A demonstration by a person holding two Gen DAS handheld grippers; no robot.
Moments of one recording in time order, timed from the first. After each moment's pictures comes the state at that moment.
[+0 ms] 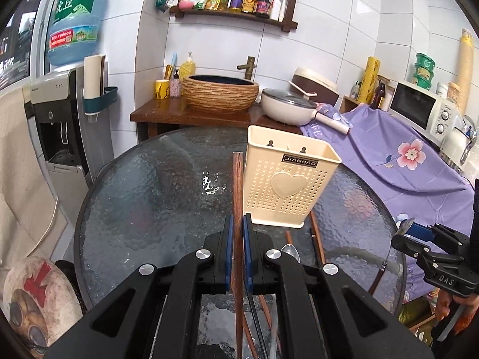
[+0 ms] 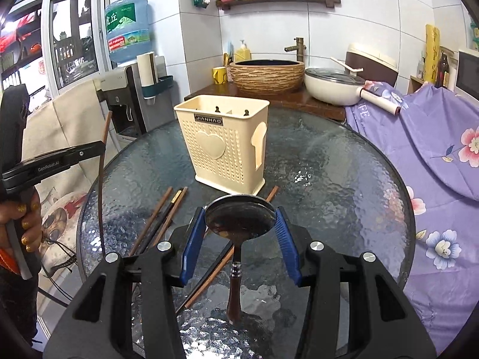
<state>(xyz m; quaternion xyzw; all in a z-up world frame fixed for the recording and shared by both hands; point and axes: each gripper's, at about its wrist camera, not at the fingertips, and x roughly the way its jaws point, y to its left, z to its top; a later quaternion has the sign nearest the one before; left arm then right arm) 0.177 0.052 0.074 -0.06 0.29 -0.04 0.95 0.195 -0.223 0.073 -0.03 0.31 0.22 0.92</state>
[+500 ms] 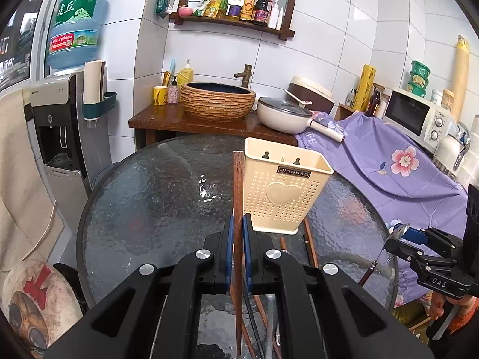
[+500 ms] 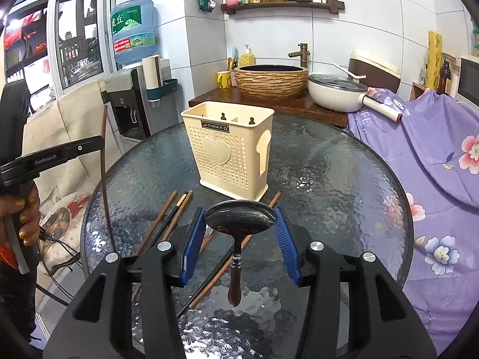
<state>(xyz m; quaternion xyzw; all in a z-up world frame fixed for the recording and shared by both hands) 0.166 0.060 0.086 -0.08 0.28 -0.05 0.96 0.190 -0.221 0.081 -0.04 0.30 0.23 0.92</state>
